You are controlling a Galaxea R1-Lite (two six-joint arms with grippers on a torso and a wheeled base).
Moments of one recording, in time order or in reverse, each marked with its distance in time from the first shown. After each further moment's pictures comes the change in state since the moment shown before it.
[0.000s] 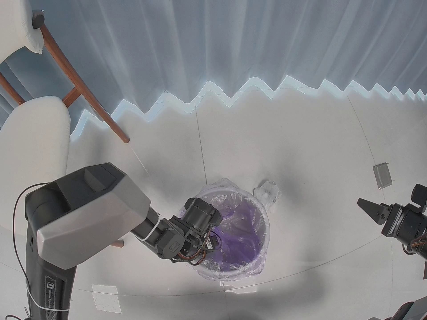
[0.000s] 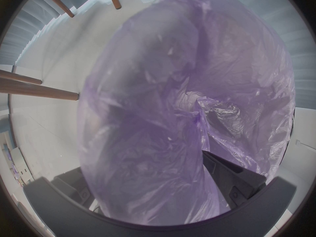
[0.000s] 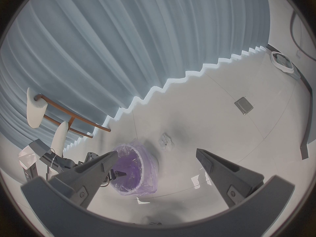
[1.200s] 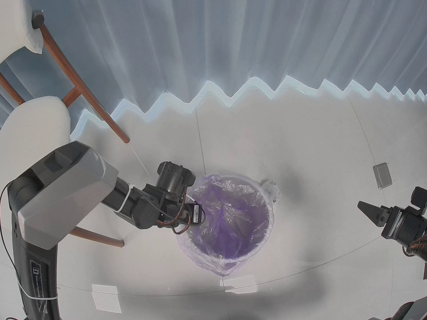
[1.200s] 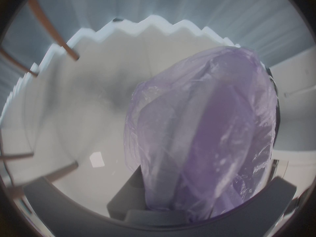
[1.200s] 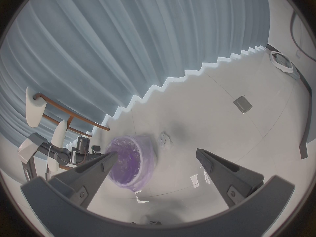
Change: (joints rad) left arm 0.147 -0.060 -0.078 -0.102 -0.120 0.567; right arm -0.007 -0.001 0.015 0.000 -0.001 0.000
